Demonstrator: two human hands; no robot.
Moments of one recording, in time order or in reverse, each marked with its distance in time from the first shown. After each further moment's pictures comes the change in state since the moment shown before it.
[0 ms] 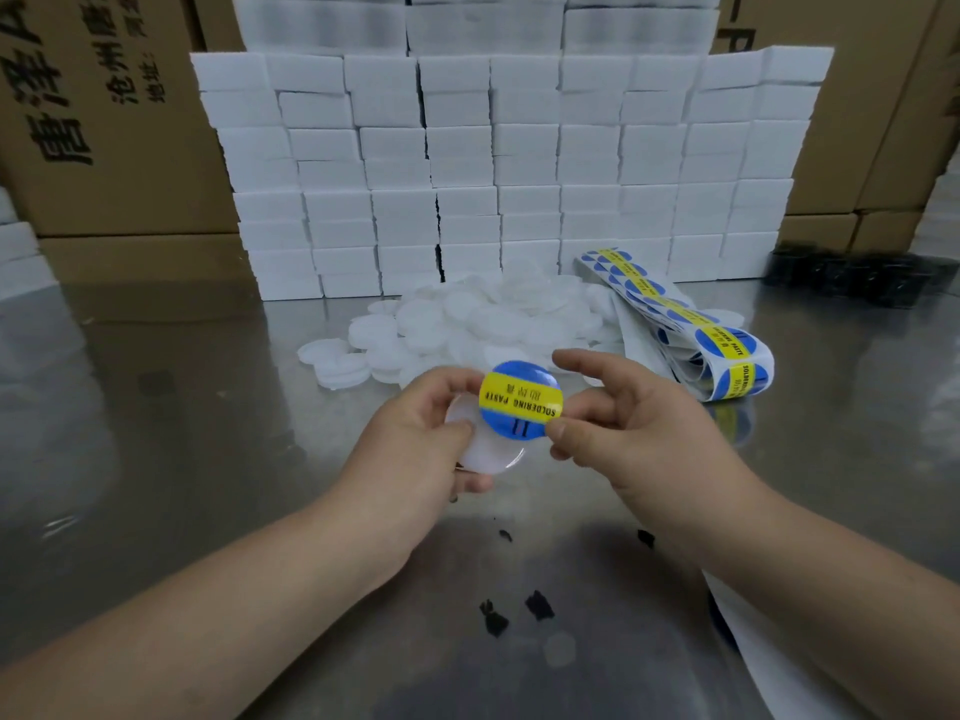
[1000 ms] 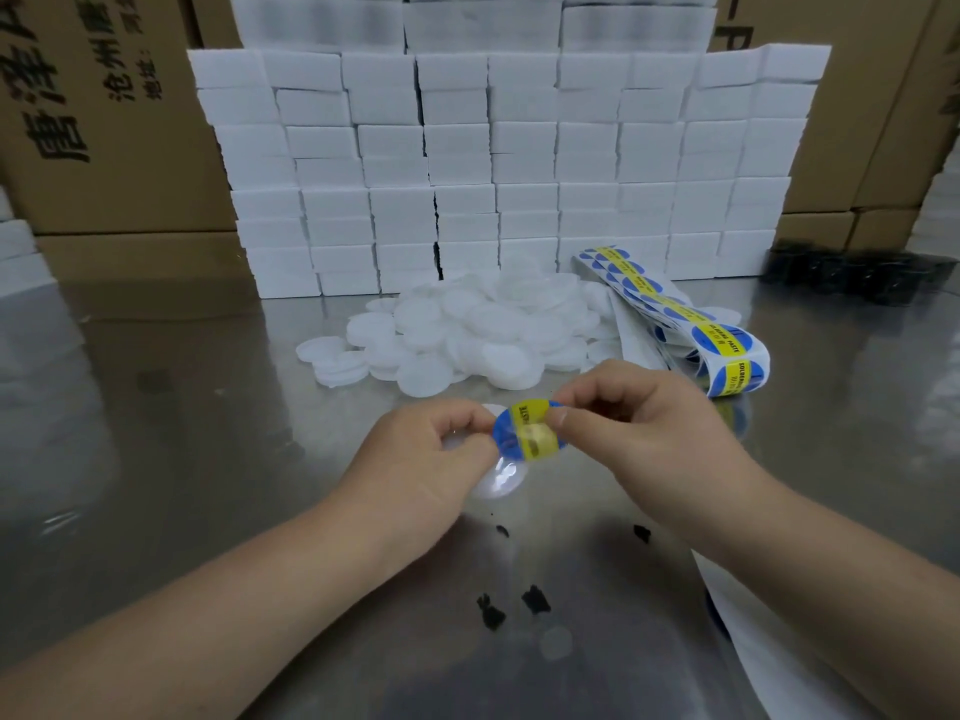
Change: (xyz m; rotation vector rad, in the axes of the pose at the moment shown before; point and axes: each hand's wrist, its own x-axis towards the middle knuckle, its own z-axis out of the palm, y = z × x) left_hand -0.005 -0.001 -0.002 0.364 -0.055 0.094; right_hand -0.004 -0.010 -0.002 -0.137 0.082 0.004
